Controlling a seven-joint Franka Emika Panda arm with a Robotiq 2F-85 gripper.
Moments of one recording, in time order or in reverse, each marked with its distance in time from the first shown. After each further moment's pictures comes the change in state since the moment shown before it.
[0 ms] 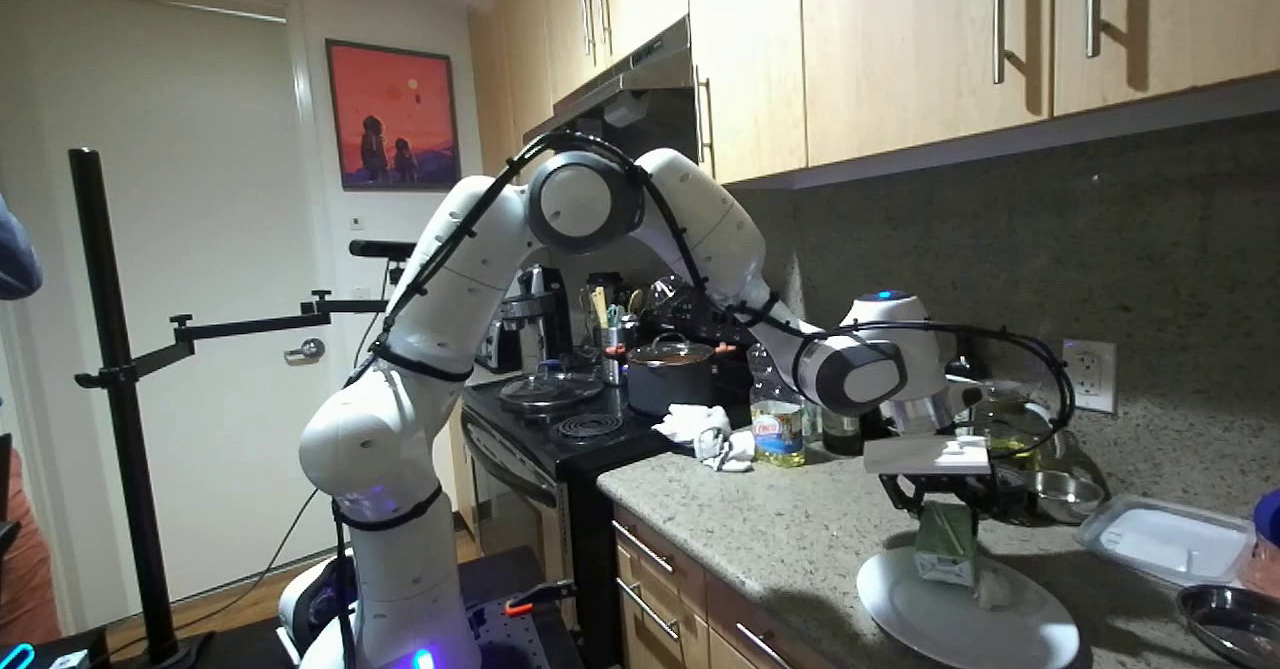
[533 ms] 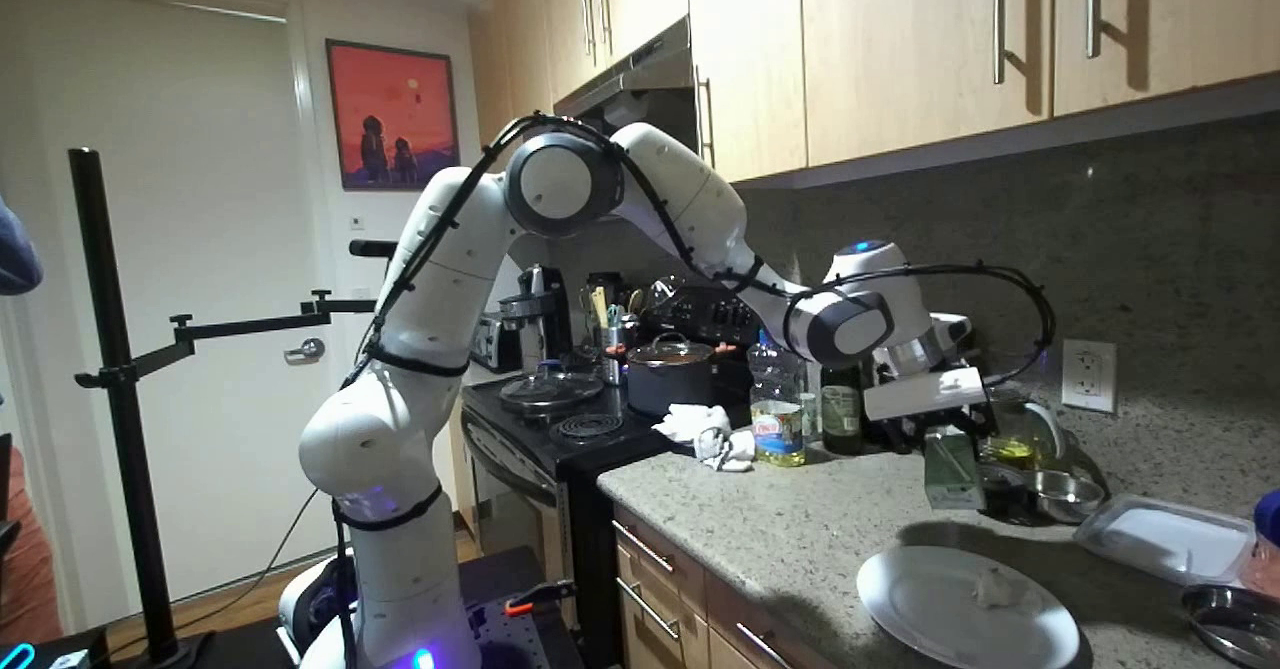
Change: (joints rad) arm -0.002 -0.096 0.054 0.008 0.014 0.053 -0.043
